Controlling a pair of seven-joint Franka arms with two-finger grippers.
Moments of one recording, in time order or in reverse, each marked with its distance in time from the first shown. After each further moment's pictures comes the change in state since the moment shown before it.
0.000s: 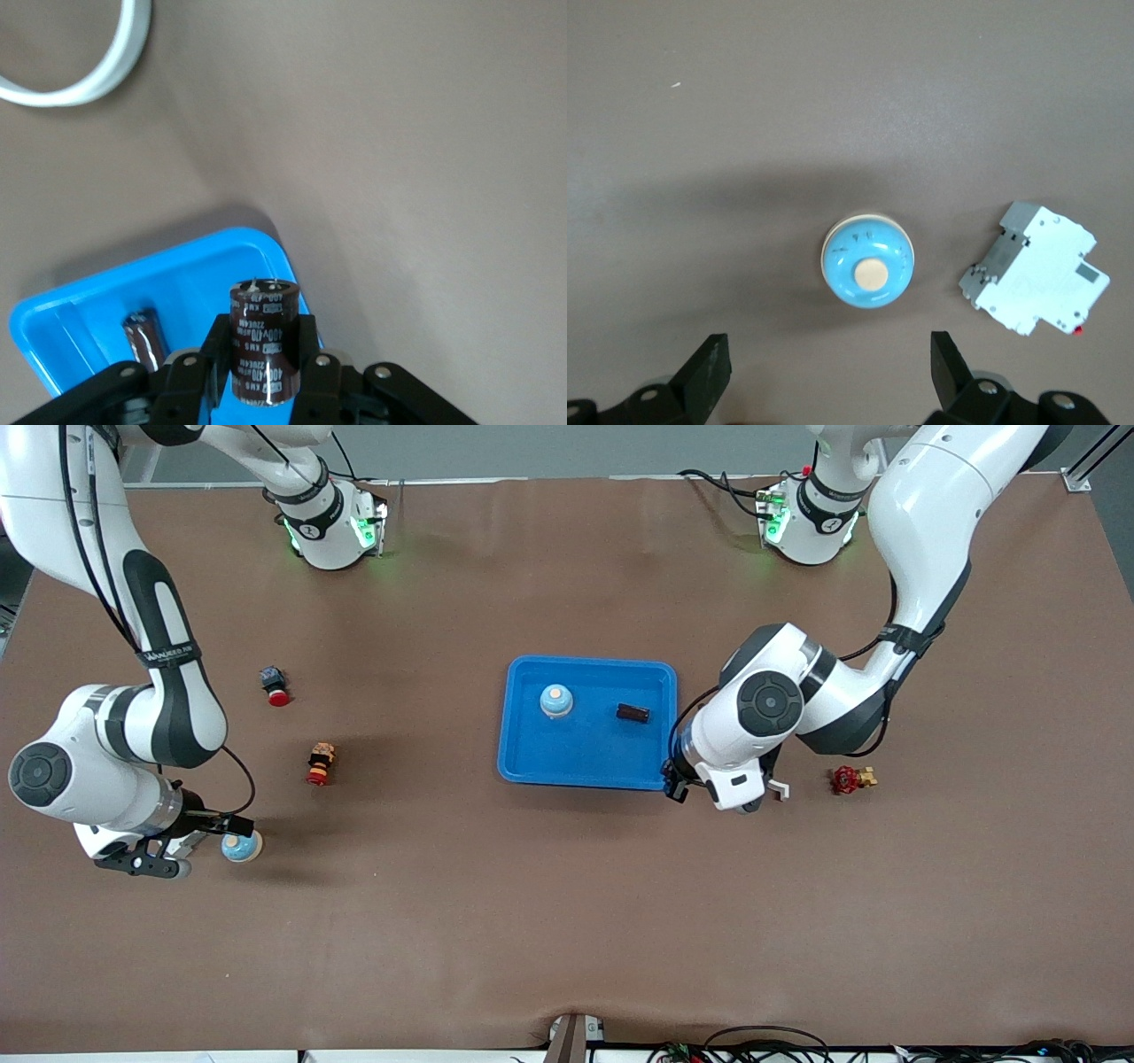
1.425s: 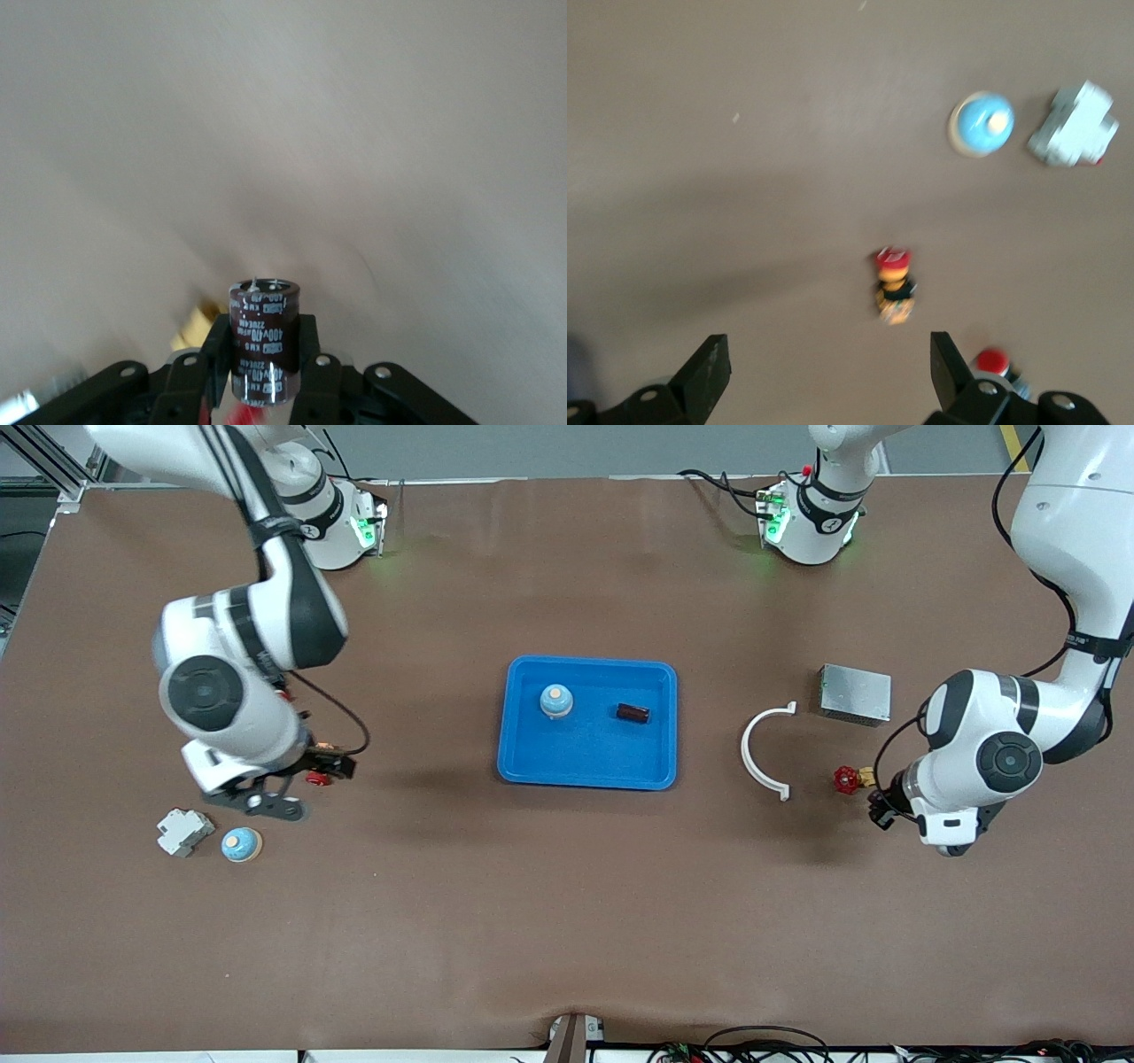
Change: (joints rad) left arm 0.367 -0.099 0.205 -0.246 0.104 0.074 0.751; right arm 0.327 -0.230 -0.008 0.023 -0.129 -0.354 0.389
